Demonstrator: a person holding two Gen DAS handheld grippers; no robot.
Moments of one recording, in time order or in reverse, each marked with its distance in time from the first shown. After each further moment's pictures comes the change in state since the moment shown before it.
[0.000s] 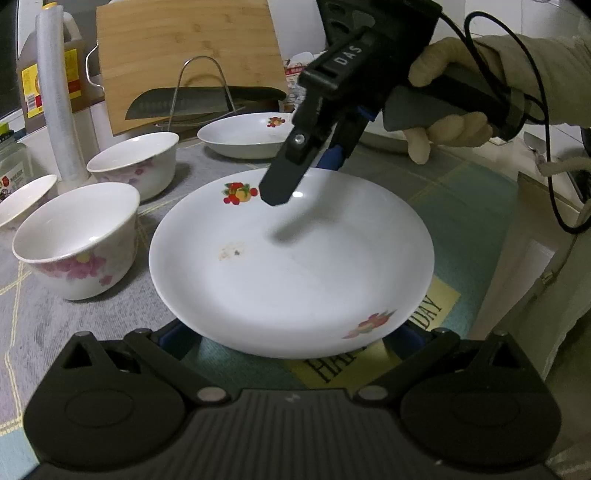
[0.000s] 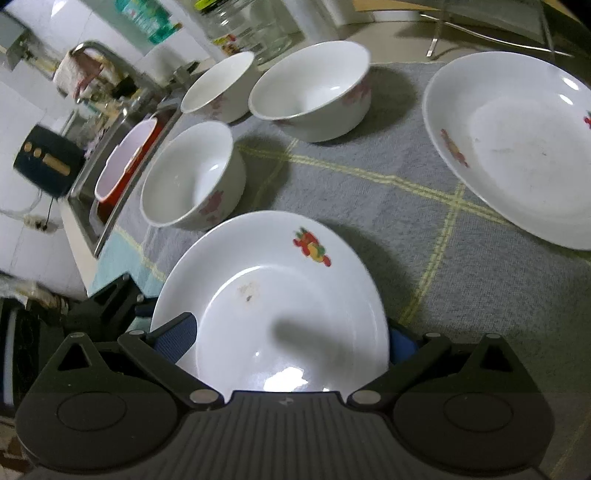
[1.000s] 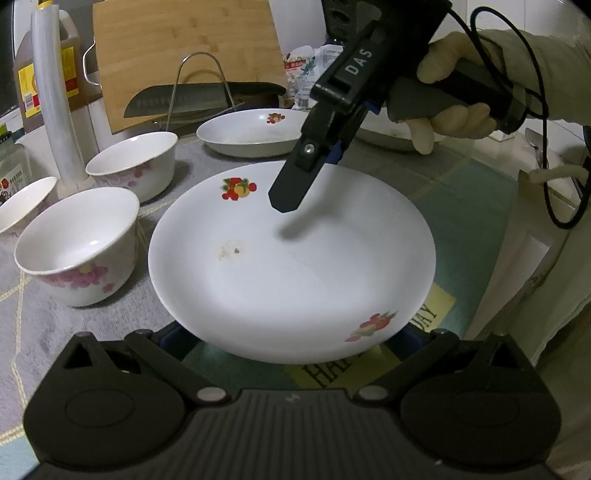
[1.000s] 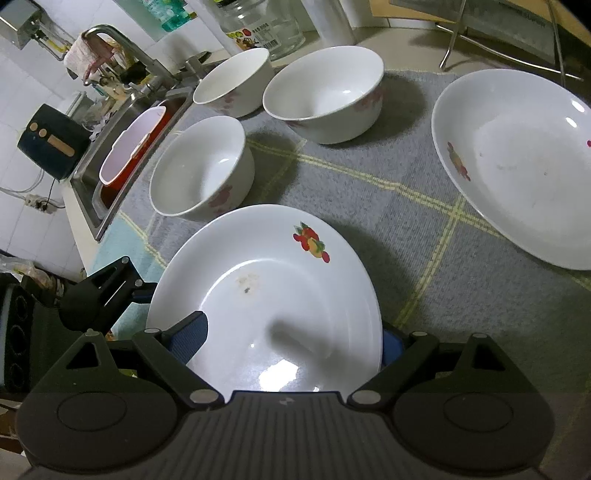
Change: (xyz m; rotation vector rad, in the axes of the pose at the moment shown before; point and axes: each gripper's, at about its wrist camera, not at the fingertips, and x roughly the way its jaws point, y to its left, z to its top) left arm 0.001 -0.005 0.011 -0.009 0.028 0.010; right arm -0.010 0.004 0.003 -0.054 0.014 -0.018
